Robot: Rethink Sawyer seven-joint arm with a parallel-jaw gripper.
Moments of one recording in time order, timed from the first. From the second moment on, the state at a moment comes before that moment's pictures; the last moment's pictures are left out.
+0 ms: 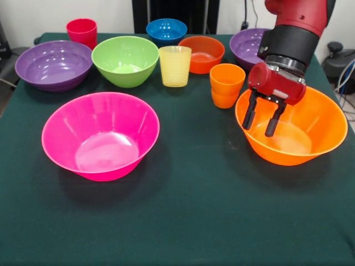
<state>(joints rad) 0.50 -0.10 -0.61 1.47 0.28 -0.25 1.75</state>
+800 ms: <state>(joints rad) 0.54 0.10 -0.83 1.39 0.46 -0.40 1.75</state>
